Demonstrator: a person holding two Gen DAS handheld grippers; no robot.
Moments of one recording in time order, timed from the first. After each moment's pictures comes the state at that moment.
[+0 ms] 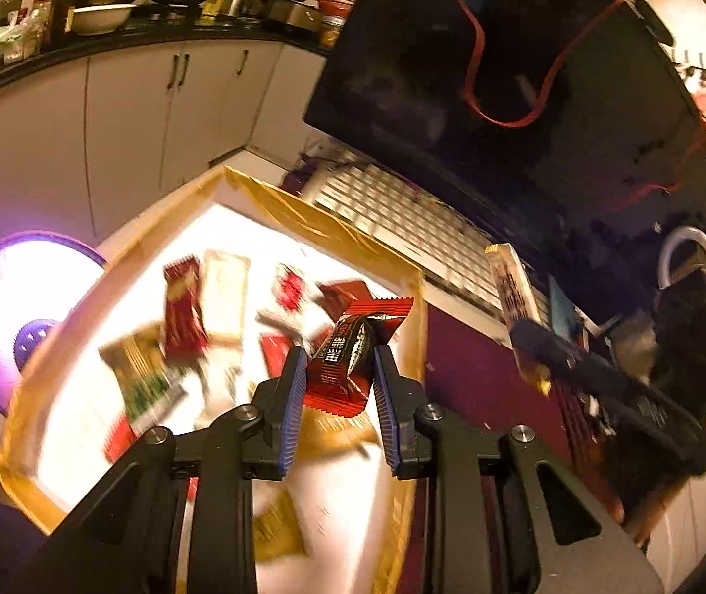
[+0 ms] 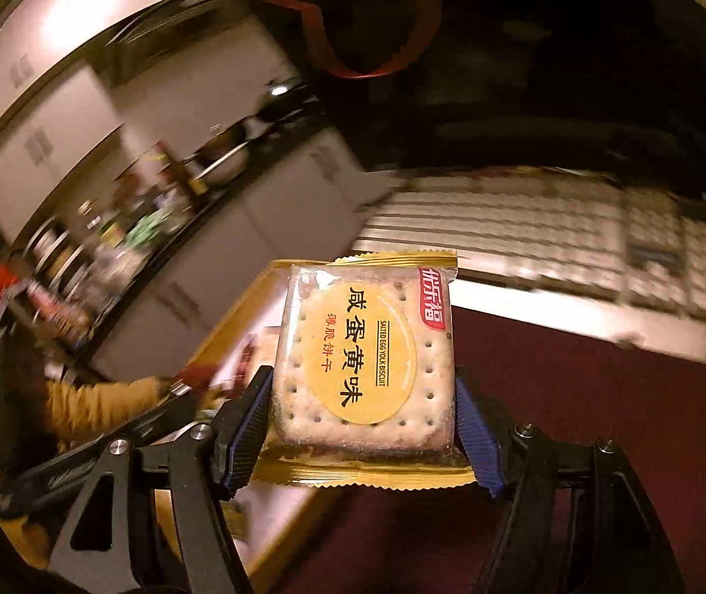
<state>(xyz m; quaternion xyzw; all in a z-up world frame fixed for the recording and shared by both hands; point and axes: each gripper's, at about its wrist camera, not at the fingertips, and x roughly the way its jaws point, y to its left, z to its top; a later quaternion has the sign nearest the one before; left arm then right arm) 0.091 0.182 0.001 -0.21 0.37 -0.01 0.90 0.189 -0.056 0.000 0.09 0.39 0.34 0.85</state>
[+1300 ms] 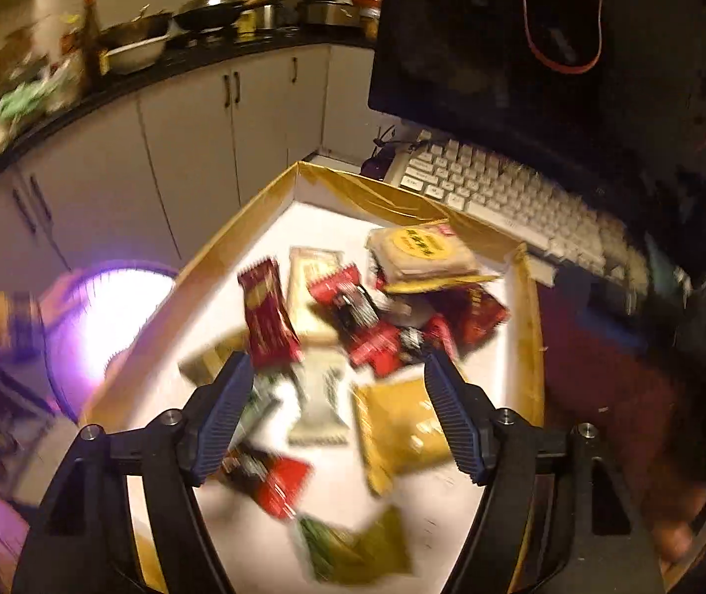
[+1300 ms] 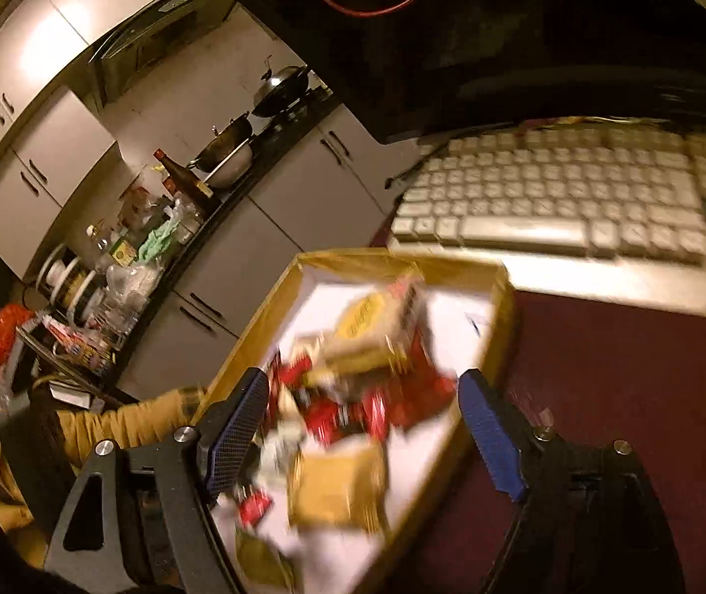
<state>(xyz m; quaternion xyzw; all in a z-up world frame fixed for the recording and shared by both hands) 0.082 0.170 -0.020 -0.11 0.39 0.09 0.91 0.188 -0.045 -0.035 0.17 0.43 0.33 0.83</state>
